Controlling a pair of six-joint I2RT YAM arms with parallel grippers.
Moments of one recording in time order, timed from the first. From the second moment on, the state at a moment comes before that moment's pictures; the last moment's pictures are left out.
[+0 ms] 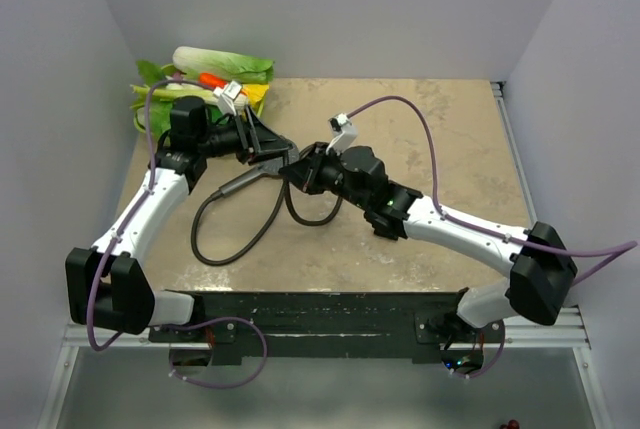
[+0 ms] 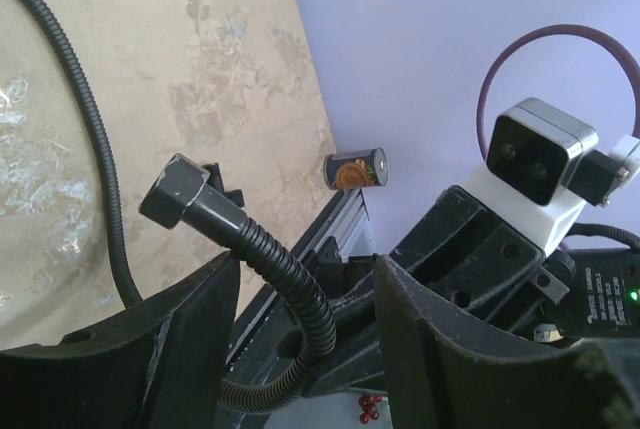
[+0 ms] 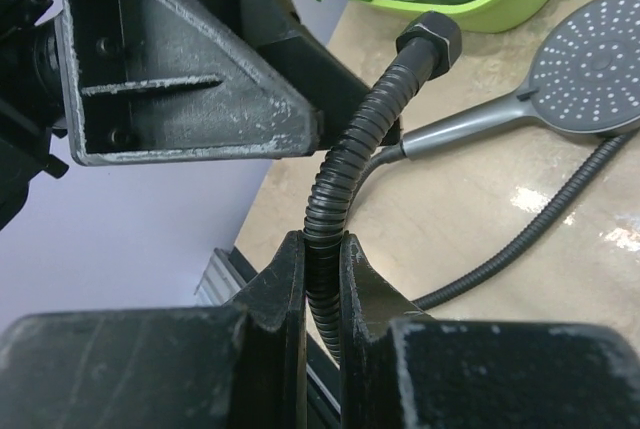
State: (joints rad) left arm -0.17 1.34 1.07 -0.11 0.92 -0.85; right arm 0.91 1.42 1.04 0.21 0.05 0.82
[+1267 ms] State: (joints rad) left arm -0.16 1.35 1.01 0.01 0.92 -0.91; right arm 1.02 1.55 1.03 0.41 0.12 0.82
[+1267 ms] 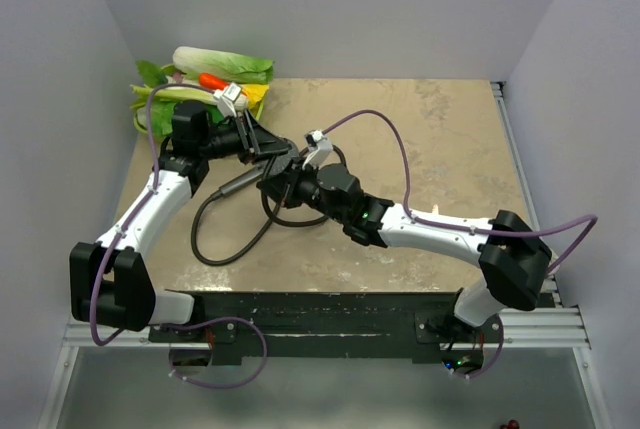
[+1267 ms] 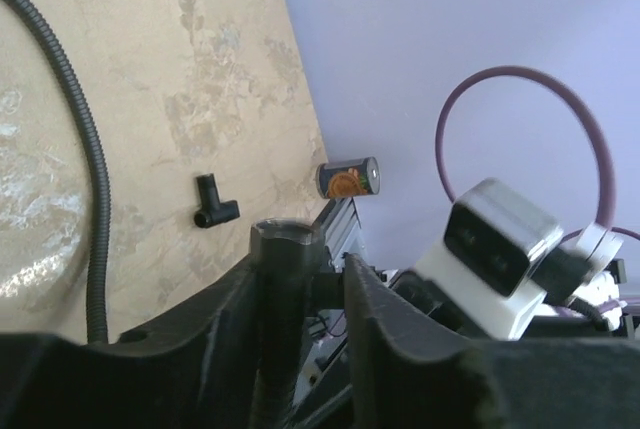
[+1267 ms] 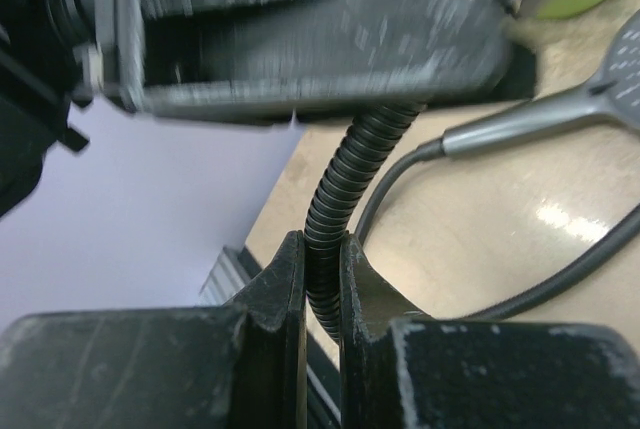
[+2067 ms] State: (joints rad) left arm -0.15 1.39 0.99 0.07 0.99 -0.92; right arm 1.05 1.57 1.00 0.44 0.12 0.83
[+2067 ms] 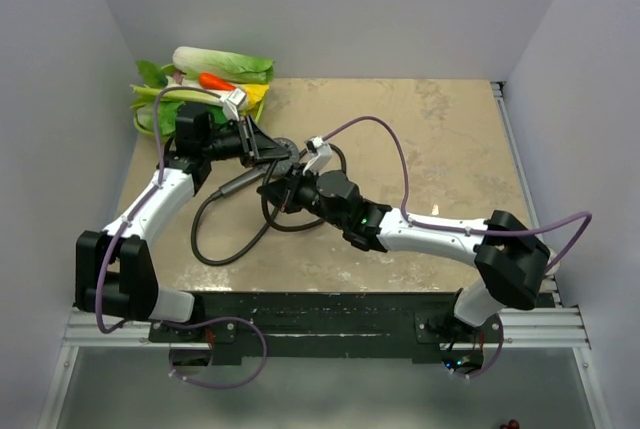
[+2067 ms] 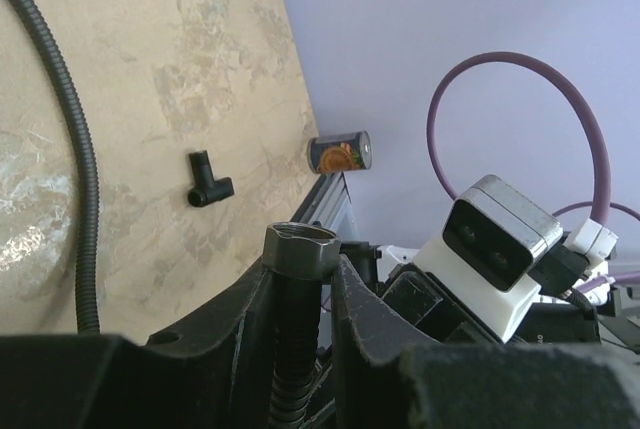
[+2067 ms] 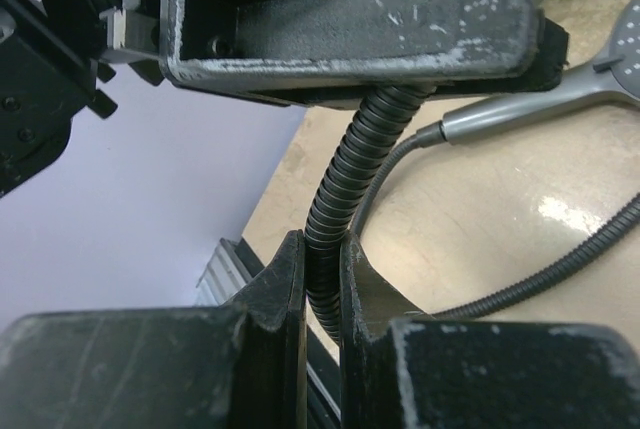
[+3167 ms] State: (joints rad) left arm -0.17 1.39 1.21 -1.04 0.85 0.91; right arm 0.88 1.12 0.72 -0.47 0.42 0.99
